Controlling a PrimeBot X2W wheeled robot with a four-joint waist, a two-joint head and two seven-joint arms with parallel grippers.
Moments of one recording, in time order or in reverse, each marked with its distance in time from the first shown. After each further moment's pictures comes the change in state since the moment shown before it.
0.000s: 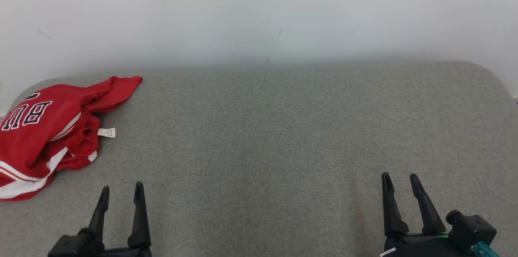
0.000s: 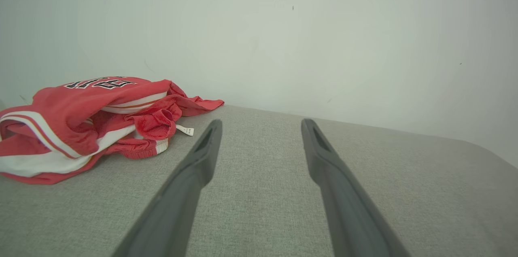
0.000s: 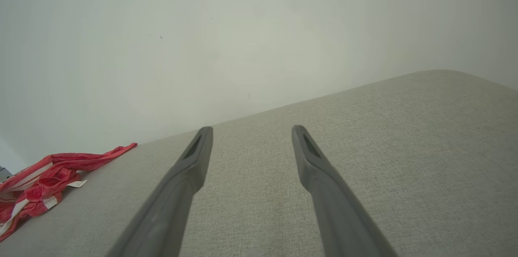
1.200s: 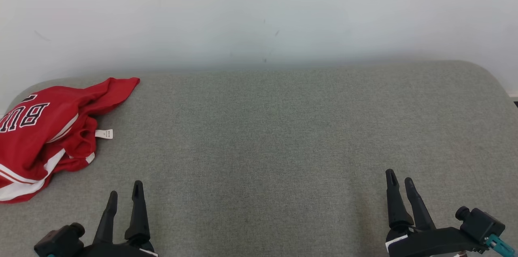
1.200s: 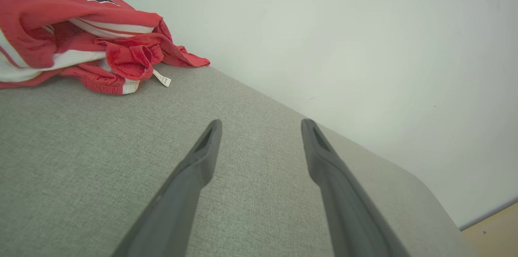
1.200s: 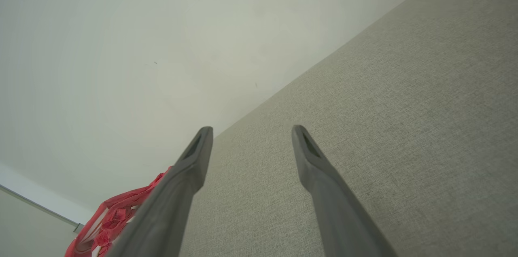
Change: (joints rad) left arm -0.039 -0.012 -0.004 0.050 -0.350 0.000 0.092; right arm -0.035 0.001 0.004 0.038 0.384 0.000 0.091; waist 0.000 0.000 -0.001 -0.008
